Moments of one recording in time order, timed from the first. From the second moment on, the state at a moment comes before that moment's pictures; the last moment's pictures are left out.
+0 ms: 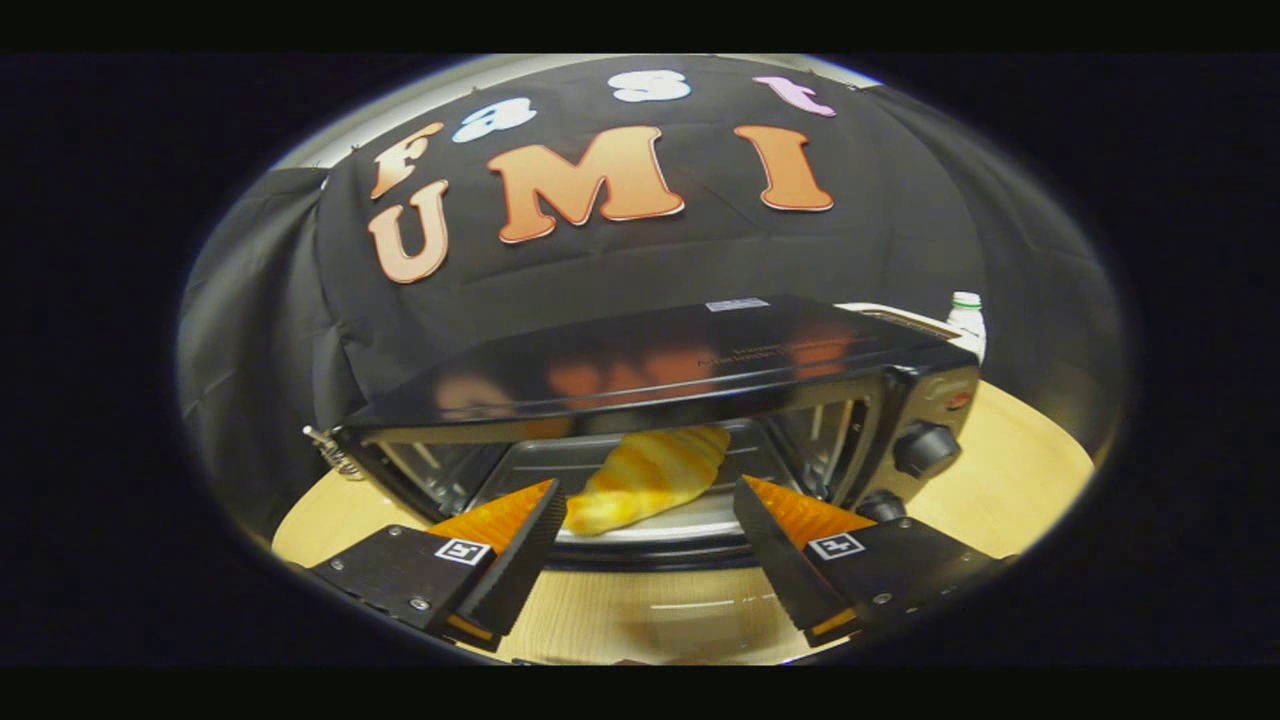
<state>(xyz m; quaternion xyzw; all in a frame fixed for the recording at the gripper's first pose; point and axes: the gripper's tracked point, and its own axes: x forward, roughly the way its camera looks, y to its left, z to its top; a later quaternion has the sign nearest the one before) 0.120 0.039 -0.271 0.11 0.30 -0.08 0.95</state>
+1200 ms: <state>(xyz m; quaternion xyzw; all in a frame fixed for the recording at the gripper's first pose) -0.069 0.085 -0.319 0.15 0.46 0.02 0.88</state>
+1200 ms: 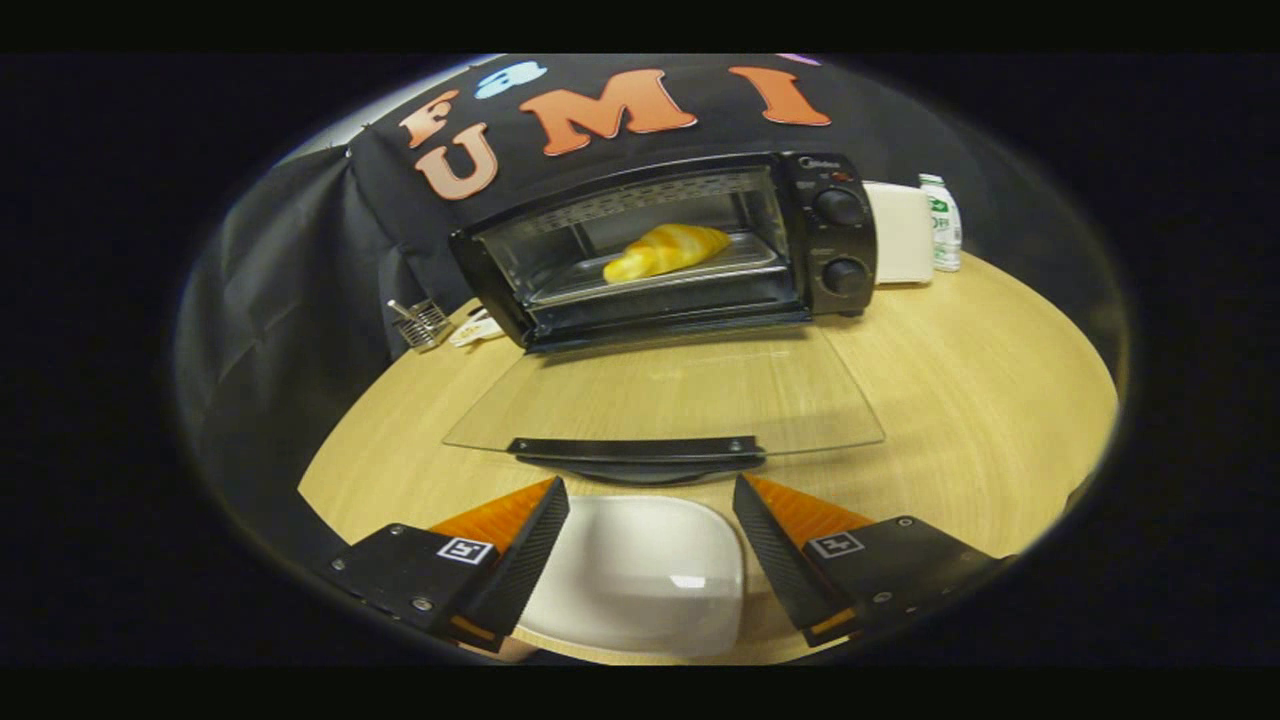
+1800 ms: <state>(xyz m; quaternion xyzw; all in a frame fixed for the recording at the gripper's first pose) 0.026 0.087 -0.265 0.09 0.36 0.01 0.93</state>
